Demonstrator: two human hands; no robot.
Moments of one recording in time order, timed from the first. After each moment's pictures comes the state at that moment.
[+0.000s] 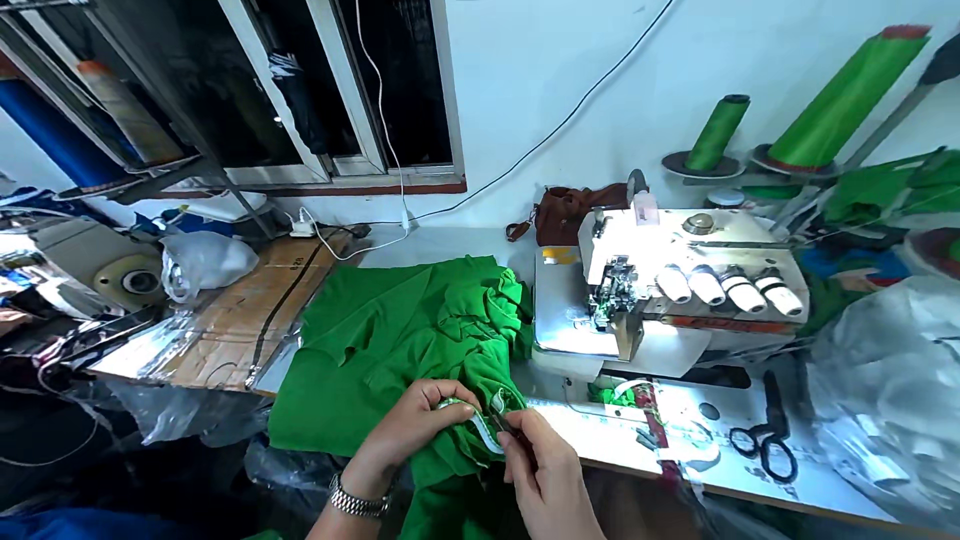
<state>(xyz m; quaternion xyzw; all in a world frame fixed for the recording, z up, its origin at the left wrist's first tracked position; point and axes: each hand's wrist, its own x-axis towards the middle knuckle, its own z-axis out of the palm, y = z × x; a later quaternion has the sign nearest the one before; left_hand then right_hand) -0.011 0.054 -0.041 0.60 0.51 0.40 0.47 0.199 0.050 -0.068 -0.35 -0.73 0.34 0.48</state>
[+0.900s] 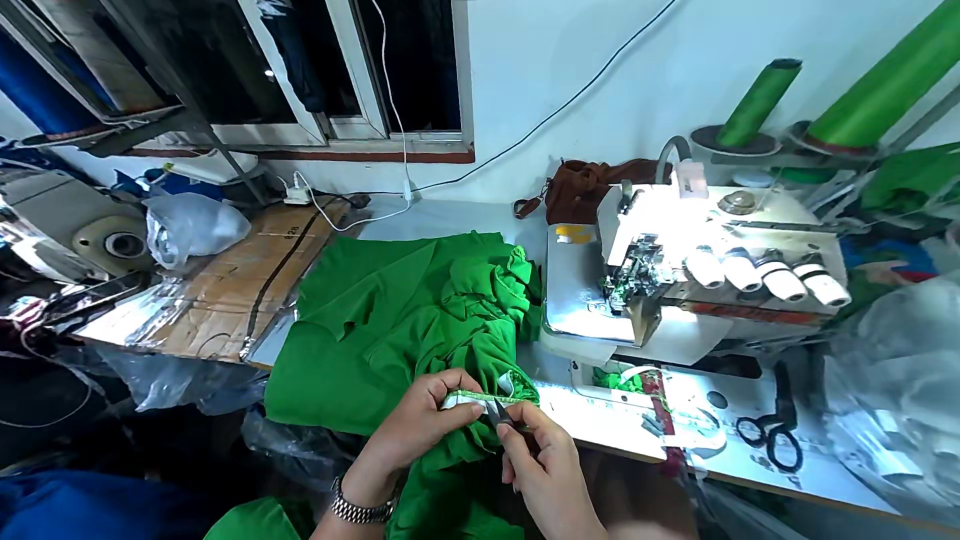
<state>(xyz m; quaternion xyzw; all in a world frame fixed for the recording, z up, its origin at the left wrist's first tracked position) 0.000 0.038 -0.051 0.55 0.51 0.44 0.49 0.193 0.045 -0.076 -0.40 -0.63 0.52 0.42</state>
